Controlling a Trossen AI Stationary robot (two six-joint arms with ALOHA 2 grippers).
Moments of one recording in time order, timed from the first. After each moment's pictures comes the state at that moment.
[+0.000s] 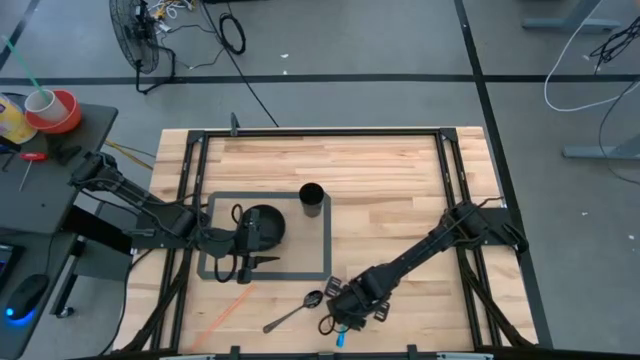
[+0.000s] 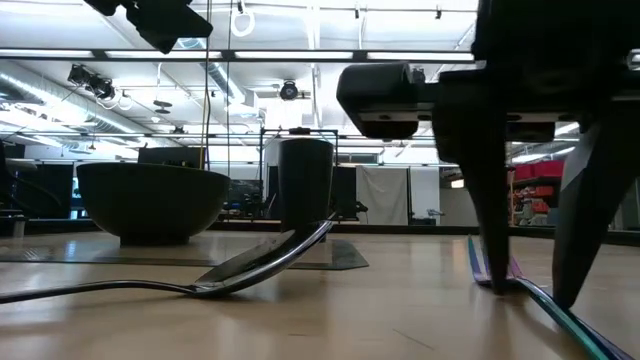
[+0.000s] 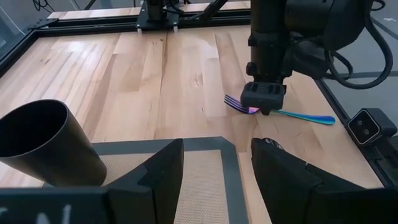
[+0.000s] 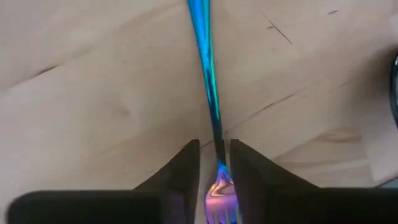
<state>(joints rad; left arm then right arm) -0.51 1.09 0.70 -0.08 -0.42 -0.20 0.54 2.15 1.50 -0.69 -0.03 -0.62</state>
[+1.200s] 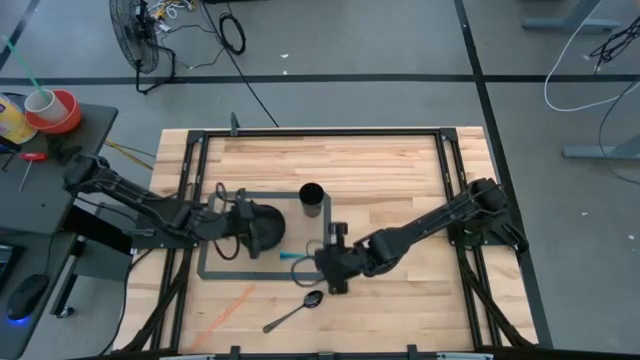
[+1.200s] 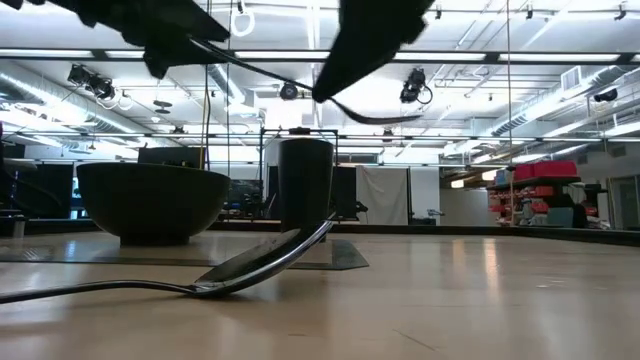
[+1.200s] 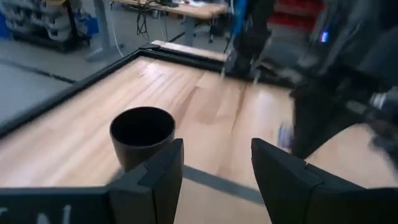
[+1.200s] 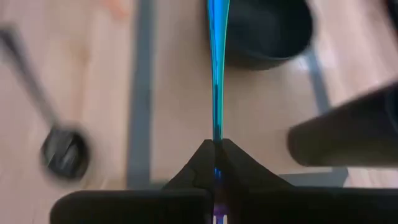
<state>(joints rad) -0.39 0.97 0.53 0.14 -0.66 -0.34 0.40 1.90 1.50 -0.57 0.44 0.23</state>
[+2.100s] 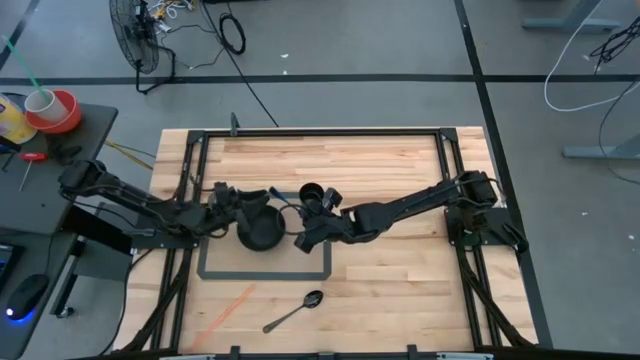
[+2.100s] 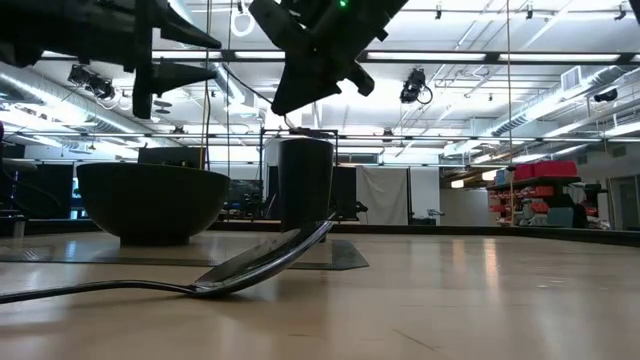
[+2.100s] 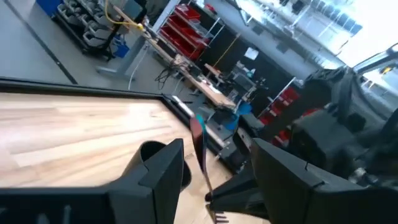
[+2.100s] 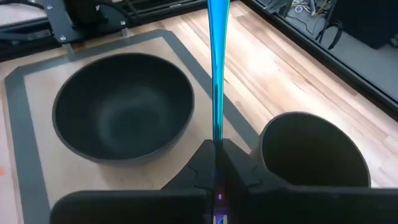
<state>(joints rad) -0.33 0.91 0.24 0.75 -0.83 -0.66 0.20 1.94 1.50 -0.32 0.61 0.44</state>
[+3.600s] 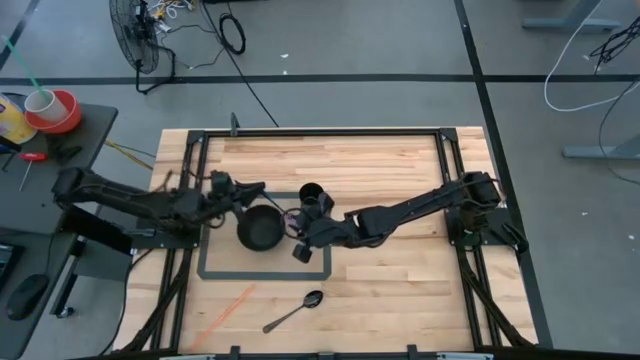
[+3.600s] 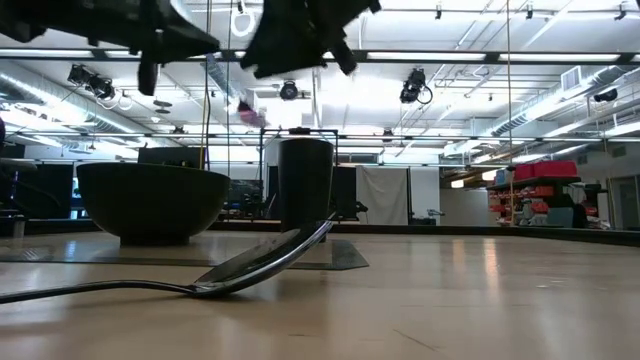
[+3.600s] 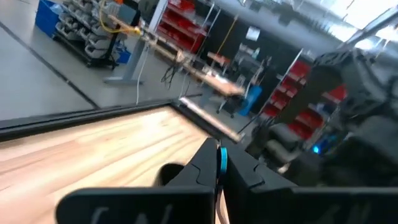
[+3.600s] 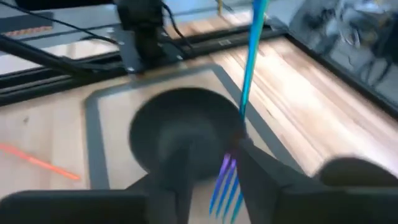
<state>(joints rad) -0.19 0.70 0.35 0.38 -0.67 -0.51 0.24 1.92 1.50 -0.16 0.54 0.34</state>
